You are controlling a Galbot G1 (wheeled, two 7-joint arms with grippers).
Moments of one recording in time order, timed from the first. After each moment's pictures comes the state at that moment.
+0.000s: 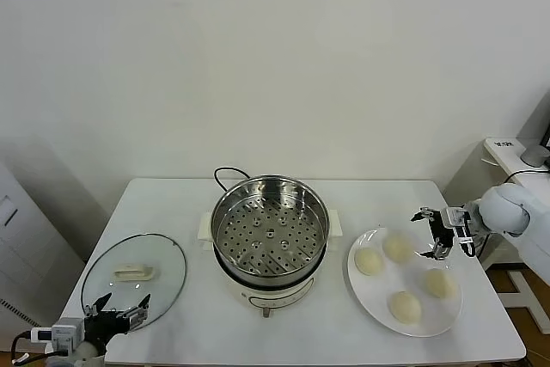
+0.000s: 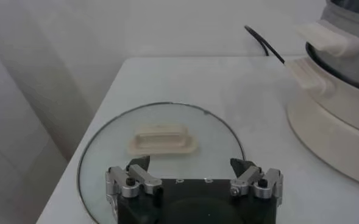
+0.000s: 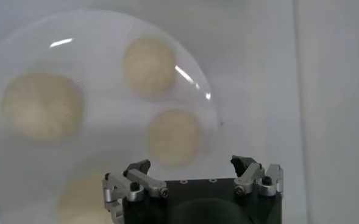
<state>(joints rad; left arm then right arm) 1.70 -1.02 -0.67 -2.12 -0.59 0.50 -0.18 -0.20 0.49 -0.53 1.25 -0.09 0.04 -0.98</state>
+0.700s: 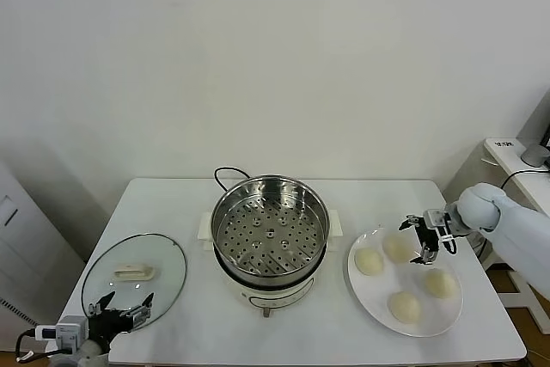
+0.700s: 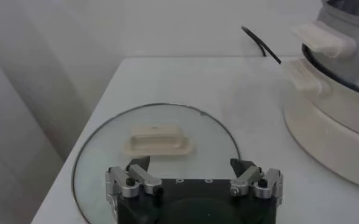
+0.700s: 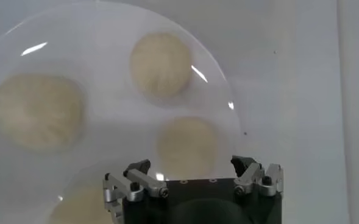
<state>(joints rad) 1.69 -1.03 -0.66 -2.13 -0.58 0.51 -0.19 -0.17 0.61 -0.62 1.13 -0.10 0.07 -0.98</state>
